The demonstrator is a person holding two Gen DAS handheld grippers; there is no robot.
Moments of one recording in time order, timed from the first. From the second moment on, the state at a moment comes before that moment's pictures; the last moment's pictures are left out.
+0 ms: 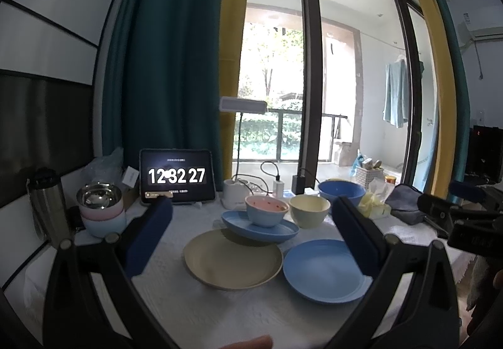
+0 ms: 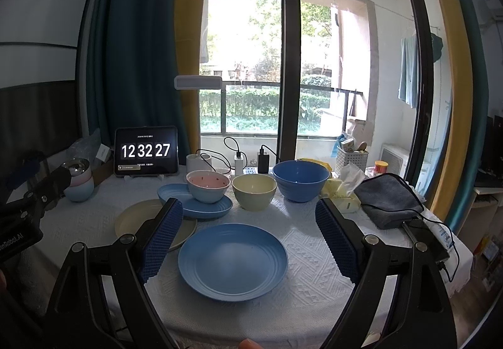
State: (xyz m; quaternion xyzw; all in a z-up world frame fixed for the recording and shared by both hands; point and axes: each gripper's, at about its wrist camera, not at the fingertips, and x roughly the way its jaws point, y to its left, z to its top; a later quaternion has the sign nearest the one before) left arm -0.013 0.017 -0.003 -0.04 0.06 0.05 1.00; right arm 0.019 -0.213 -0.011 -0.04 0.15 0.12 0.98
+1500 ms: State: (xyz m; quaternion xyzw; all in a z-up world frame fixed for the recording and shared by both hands) left arm 0.101 0.070 -0.085 -0.08 0.22 0.07 0.97; right arm 0.140 -0.141 -0.084 -0.05 0.31 0.16 0.94
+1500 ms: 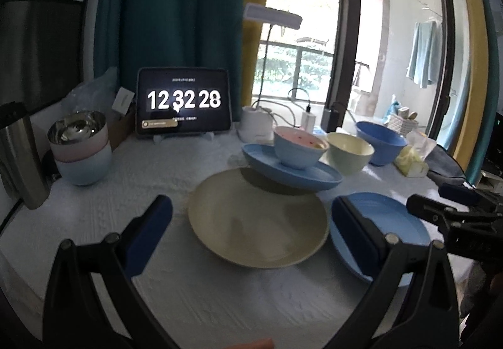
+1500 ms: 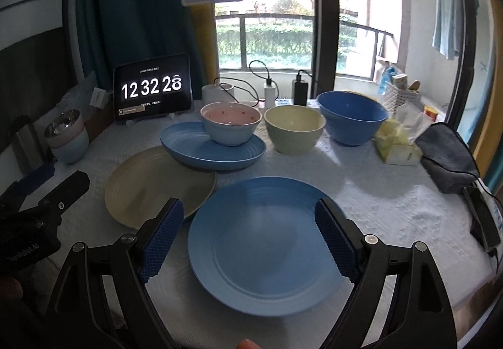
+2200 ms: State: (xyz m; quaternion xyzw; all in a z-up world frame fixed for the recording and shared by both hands) left arm 0.160 0.115 -0.123 -0.09 0.28 0.09 0.95; right arm 0.211 -0.089 -0.117 -0.06 0.37 0.19 0.91
